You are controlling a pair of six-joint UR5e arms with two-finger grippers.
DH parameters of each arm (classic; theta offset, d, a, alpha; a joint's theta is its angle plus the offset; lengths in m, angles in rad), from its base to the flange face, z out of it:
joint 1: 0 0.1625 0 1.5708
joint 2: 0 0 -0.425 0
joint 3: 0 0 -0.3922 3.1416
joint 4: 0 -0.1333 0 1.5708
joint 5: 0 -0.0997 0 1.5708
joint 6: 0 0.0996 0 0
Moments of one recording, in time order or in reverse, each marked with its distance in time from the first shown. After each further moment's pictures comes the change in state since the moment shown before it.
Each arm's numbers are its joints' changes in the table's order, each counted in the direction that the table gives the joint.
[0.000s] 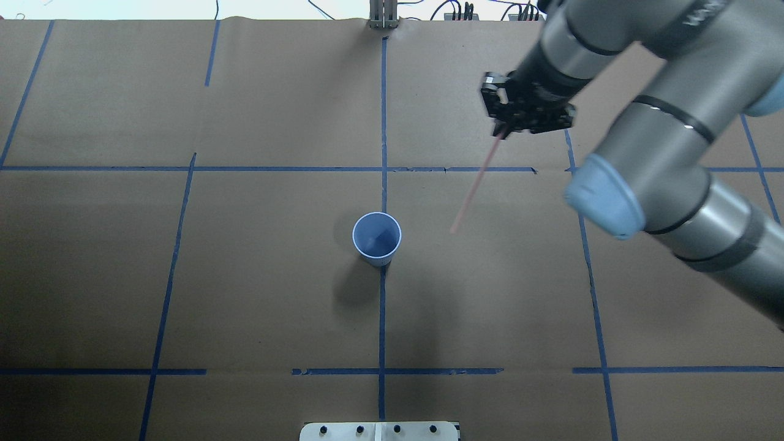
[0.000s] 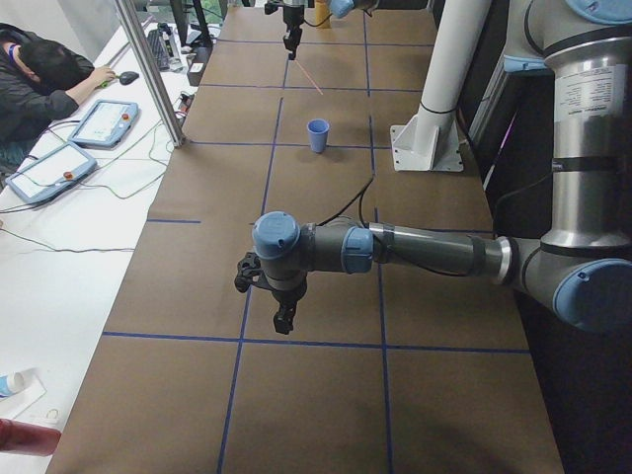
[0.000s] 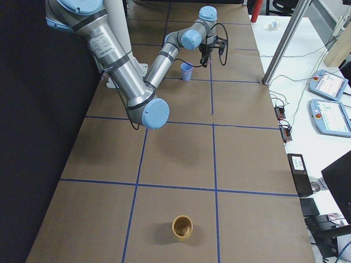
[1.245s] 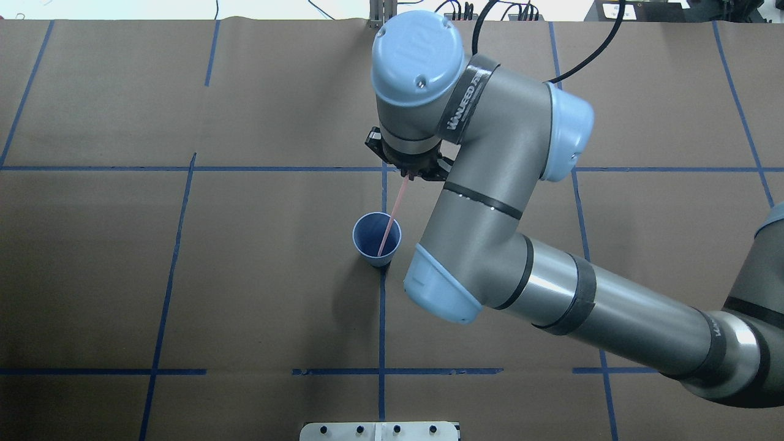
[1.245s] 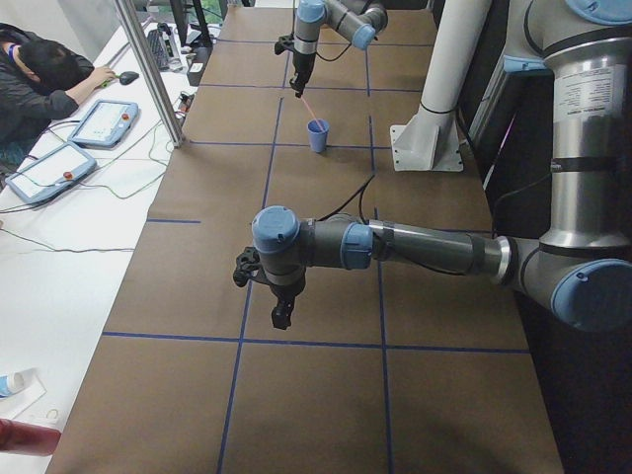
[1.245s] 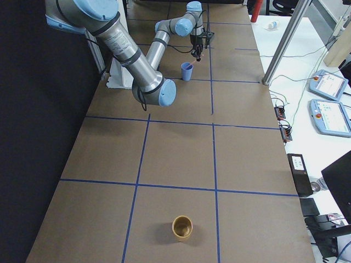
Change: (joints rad) left arm 0.001 -0.004 -0.015 0.000 0.002 0.000; right arm -0.264 0.194 -0.175 0.089 0.353 0.238
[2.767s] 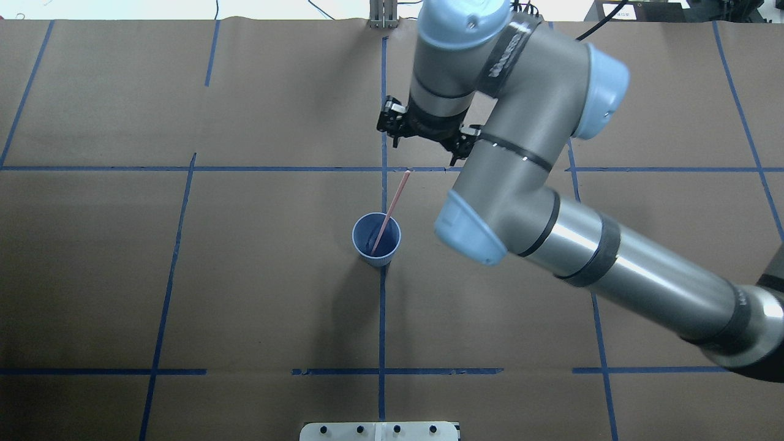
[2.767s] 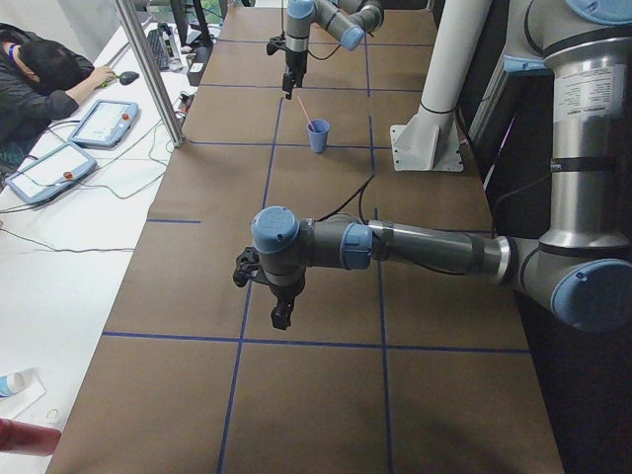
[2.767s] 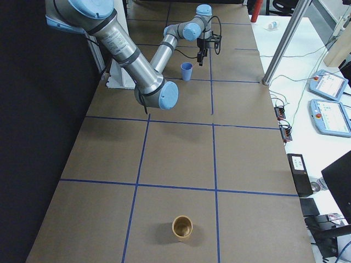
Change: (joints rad) left arm 0.000 -0.001 0.013 0.000 -0.002 0.000; right arm 0.148 -0.050 -0.035 -0.081 -0.225 -0.261
